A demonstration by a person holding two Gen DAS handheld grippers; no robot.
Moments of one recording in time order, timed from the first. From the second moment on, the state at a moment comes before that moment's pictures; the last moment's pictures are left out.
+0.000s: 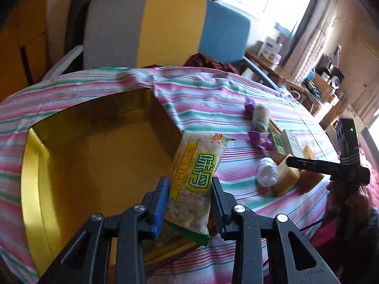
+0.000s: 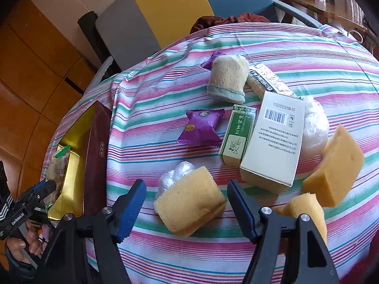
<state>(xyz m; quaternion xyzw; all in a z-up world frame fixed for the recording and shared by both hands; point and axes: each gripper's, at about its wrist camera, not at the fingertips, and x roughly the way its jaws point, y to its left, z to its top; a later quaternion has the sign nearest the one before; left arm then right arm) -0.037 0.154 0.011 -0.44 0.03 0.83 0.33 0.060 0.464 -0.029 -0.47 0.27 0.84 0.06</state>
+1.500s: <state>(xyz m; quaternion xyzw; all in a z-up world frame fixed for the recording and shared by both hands) -0.193 0.045 -0.048 -0.49 0.02 0.87 0.03 0.048 0.445 -0.046 -0.52 0.21 0.83 0.07</state>
